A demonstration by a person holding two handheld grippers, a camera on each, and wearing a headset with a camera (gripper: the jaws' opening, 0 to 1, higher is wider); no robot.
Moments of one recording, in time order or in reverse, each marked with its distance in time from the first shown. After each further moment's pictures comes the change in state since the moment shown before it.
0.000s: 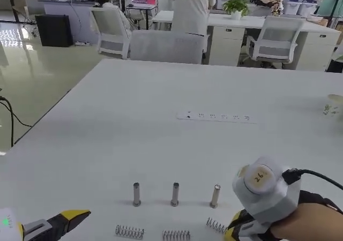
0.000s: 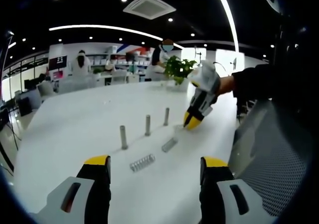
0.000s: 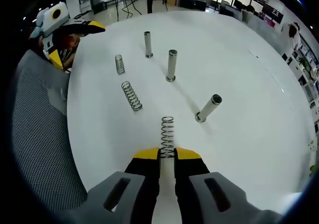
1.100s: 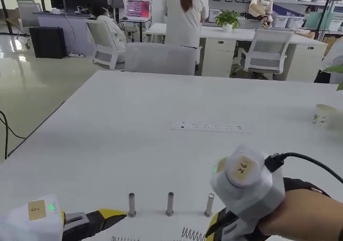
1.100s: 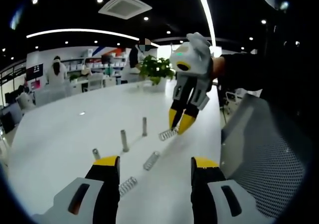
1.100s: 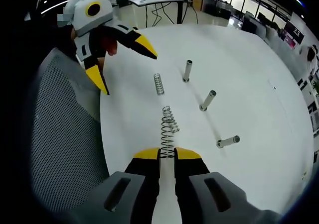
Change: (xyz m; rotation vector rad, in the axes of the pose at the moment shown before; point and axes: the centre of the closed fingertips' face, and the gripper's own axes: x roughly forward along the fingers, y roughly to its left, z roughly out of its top) left arm 0.038 -0.034 0.023 0.104 0.010 -0.203; right arm -0.034 0.054 0.045 -0.173 -0.005 0.128
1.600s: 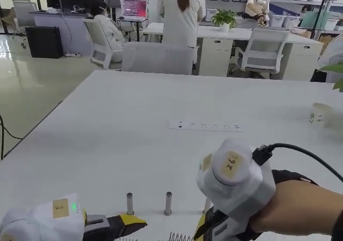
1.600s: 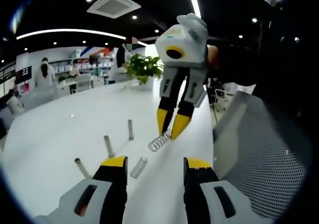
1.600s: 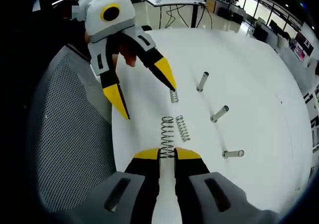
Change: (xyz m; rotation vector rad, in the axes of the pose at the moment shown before) left arm 0.021 -0.020 0.005 0.032 0.009 -0.098; right arm -0.004 0.017 0.018 -0.088 0.014 0.054
